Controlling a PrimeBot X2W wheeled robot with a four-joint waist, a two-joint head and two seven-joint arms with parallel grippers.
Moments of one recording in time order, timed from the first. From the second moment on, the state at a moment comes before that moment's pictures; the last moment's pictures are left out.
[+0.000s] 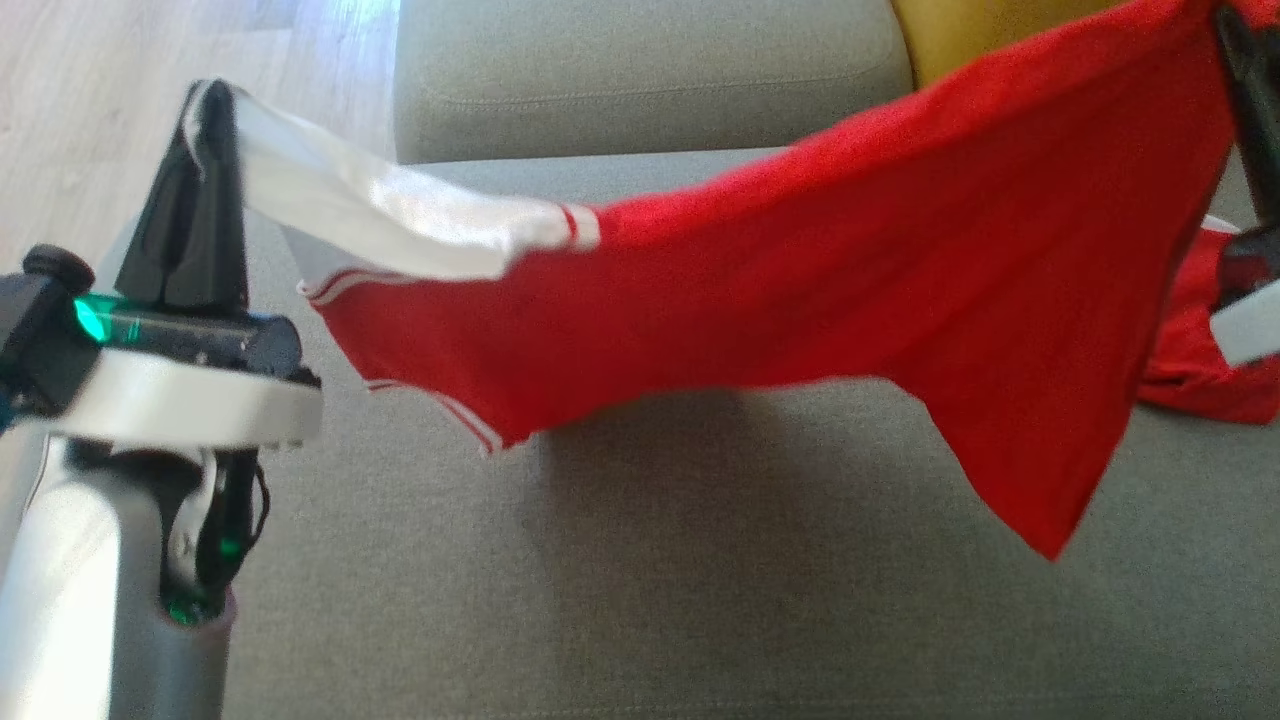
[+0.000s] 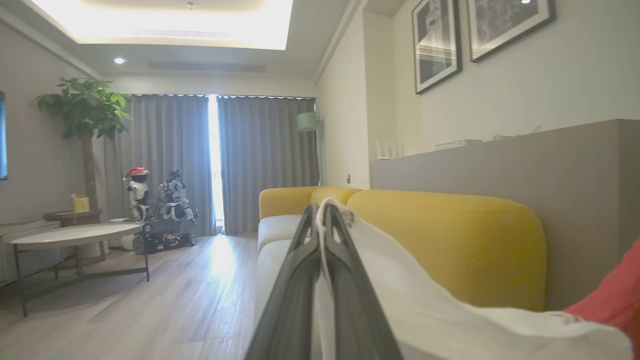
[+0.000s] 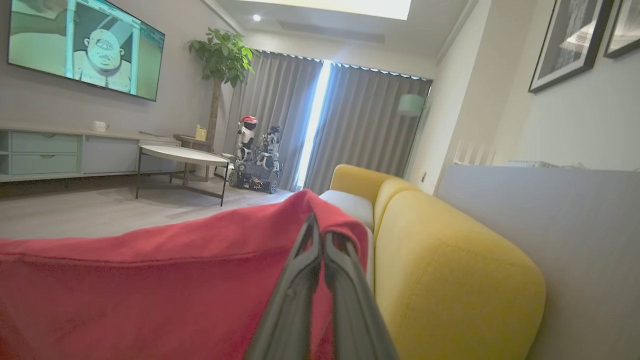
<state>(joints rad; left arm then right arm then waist) -0.30 0.21 -0.10 -0.21 -0.26 0.03 -0.03 -0.41 -0.53 0.11 -0.20 0.43 0.13 0.25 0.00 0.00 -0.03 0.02</state>
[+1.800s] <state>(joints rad) -0.81 0.22 -0.14 0.57 -0.22 -0.12 -0.26 -0.97 -0.40 0.57 0.89 0.46 0.13 -0.18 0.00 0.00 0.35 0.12</state>
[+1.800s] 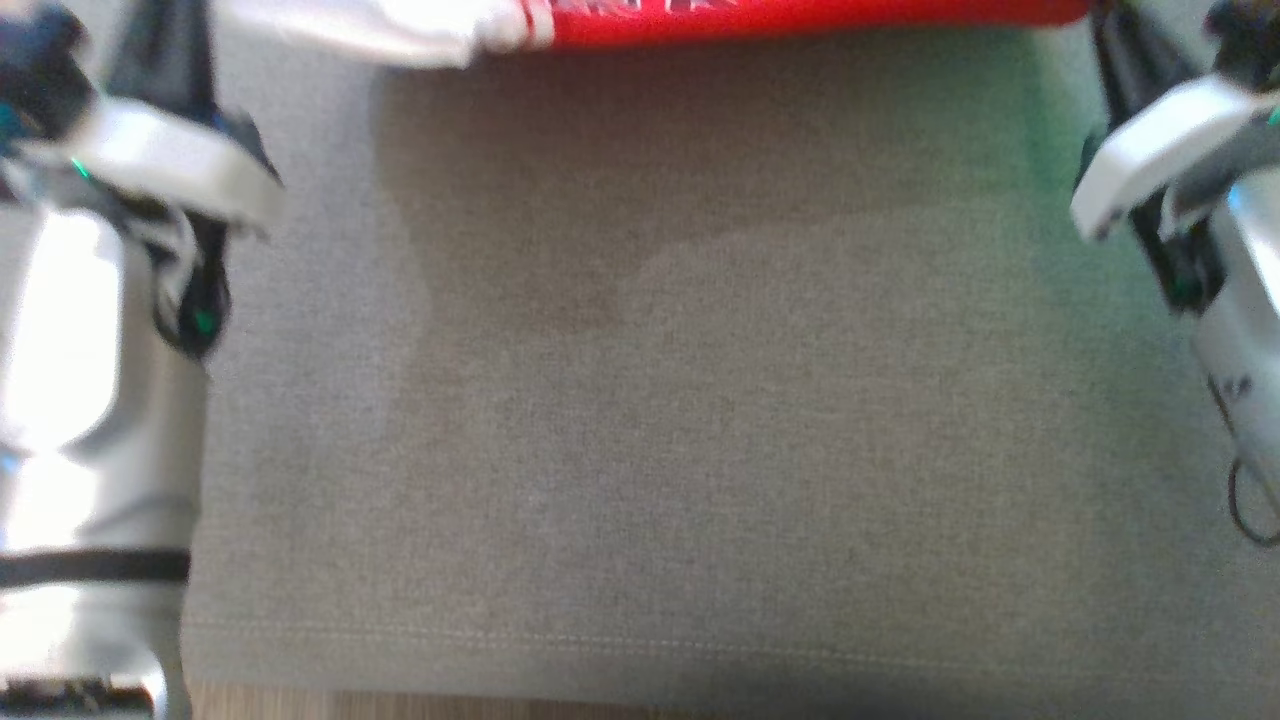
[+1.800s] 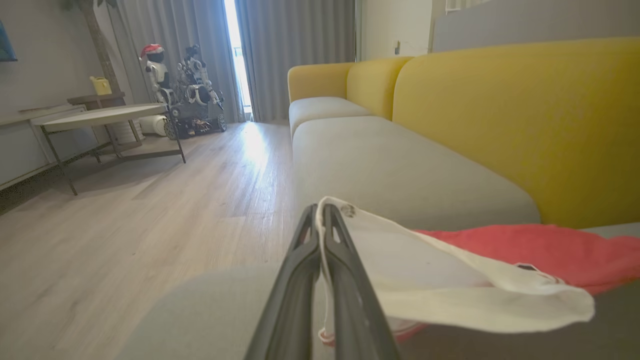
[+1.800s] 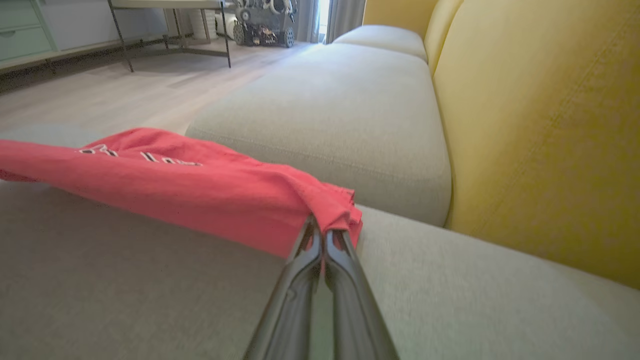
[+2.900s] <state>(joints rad) -0.28 0.61 -0.64 0.37 -0.64 -0.13 0.02 -0.60 -0.63 1.04 0.62 0.98 0.13 0.22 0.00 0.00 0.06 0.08</state>
